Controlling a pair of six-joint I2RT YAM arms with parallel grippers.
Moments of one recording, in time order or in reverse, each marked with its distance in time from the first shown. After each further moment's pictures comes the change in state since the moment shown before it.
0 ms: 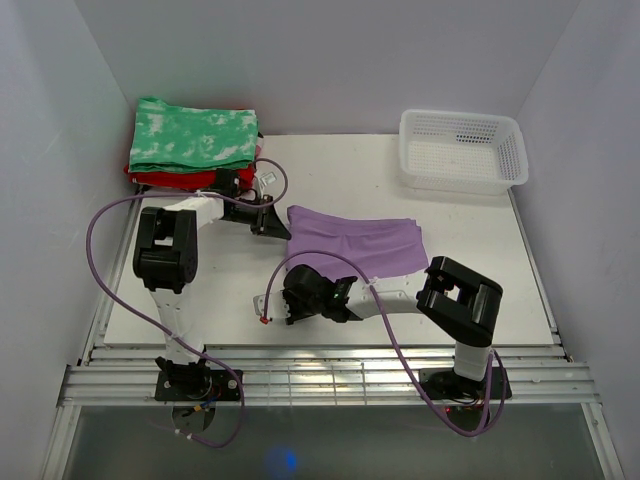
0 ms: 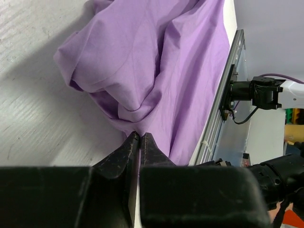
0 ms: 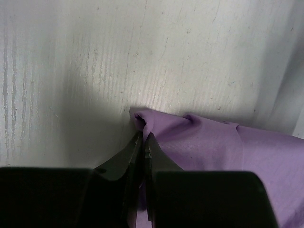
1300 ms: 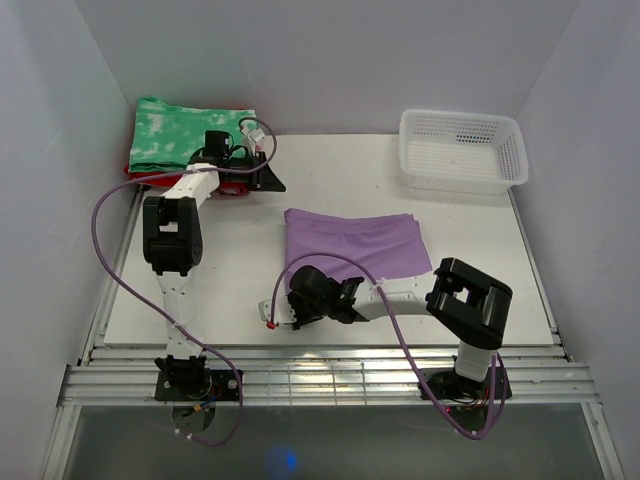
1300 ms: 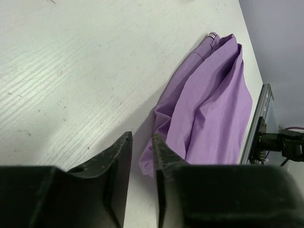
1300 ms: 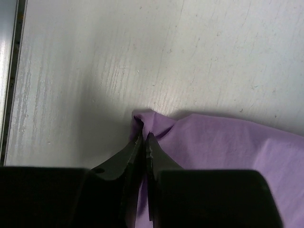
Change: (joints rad) left arm 0.049 0.214 0.470 0.026 -0.085 -0.114; right arm -0.004 -0.052 -0.055 -0.015 -0.100 -0.014
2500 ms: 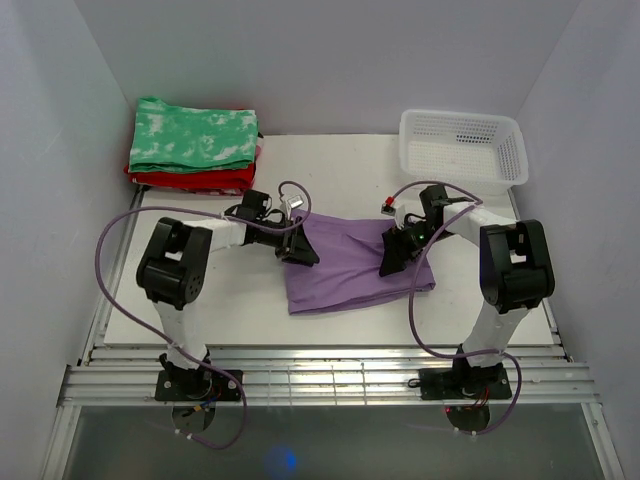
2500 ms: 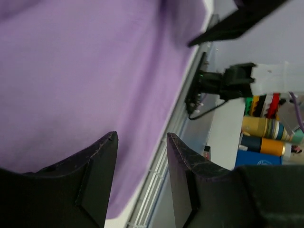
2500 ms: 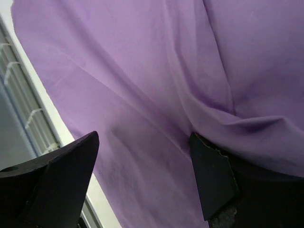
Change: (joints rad) left arm -0.254 -0.377 -0.733 0.273 0.084 -0.298; right arm -1.001 0.013 0.172 -0.726 -0.692 0.232
